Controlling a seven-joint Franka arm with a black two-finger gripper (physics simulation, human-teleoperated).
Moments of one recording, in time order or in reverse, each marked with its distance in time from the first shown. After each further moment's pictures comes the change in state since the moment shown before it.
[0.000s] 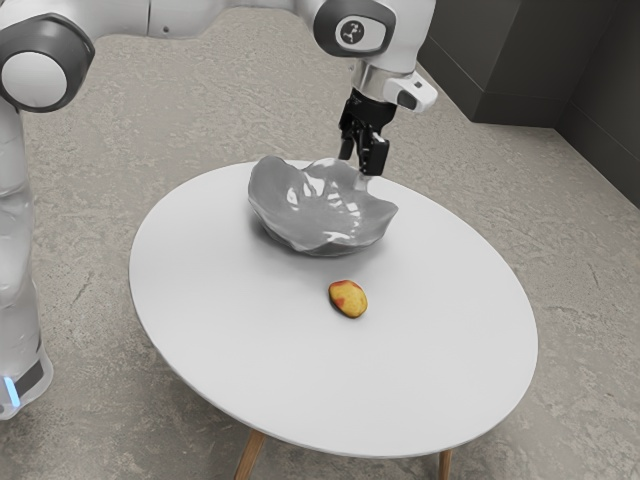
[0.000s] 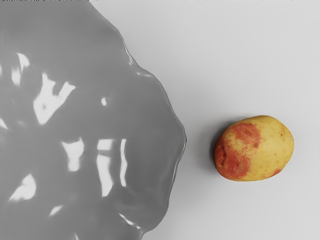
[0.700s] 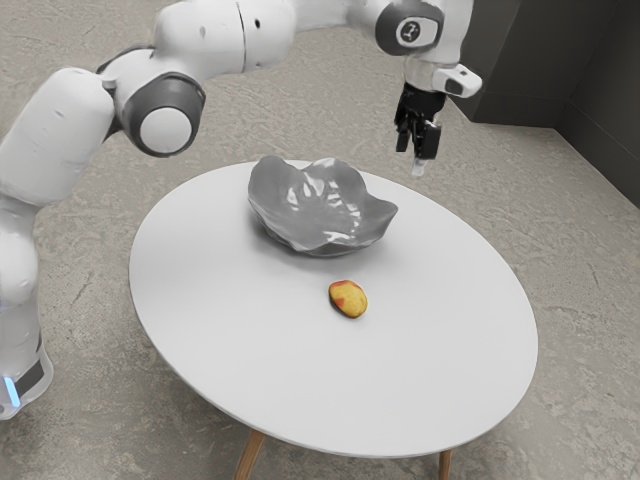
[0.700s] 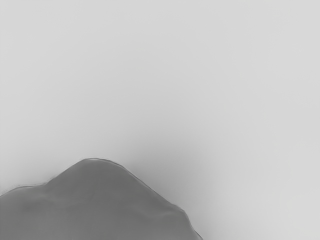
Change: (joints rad) arm 0.221 0.554 -0.110 0.674 -0.079 -0.074 0.189
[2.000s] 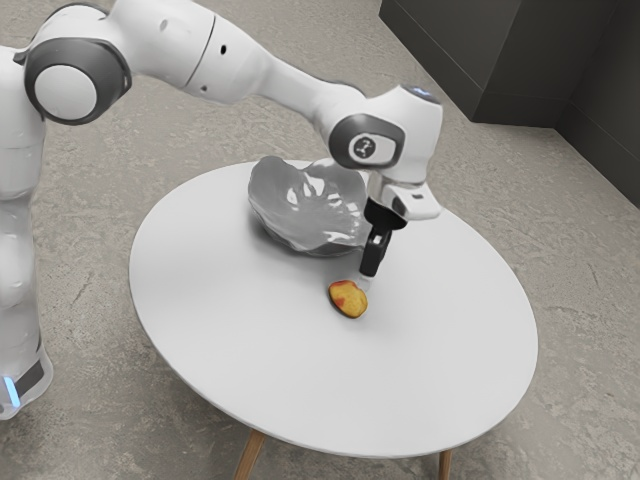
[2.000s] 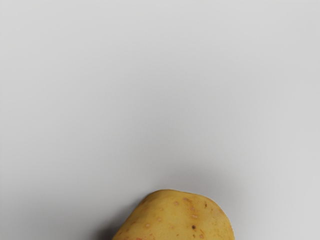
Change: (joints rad) arm -0.084 -0.407 -0.144 -0.887 -0.044 0.430 0.314
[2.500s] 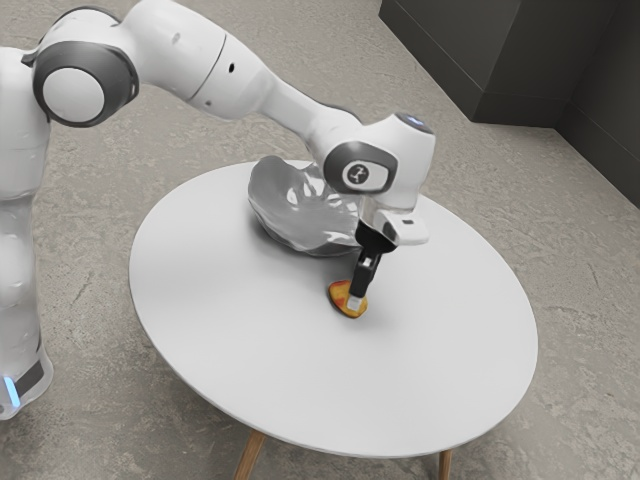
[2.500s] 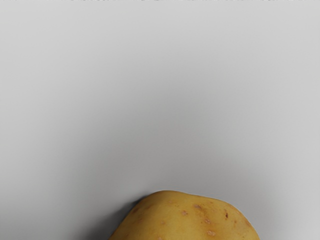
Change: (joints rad) arm 0.000 0.031 -0.009 -0.073 0.013 0.066 -0.004
